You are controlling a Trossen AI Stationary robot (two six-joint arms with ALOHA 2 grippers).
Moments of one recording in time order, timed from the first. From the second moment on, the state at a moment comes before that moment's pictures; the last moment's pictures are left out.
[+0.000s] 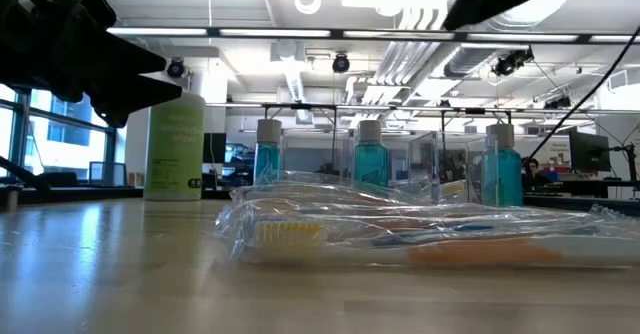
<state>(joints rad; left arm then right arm) -0.58 1.32 0.06 1.24 -0.68 -0.31 0.46 1.30 1.00 -0.53 0.49 0.08</state>
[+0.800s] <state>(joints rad) -0.58 1.32 0.06 1.24 -0.68 -0.31 -0.32 1.44 1.00 -0.61 0.02 -0.25</state>
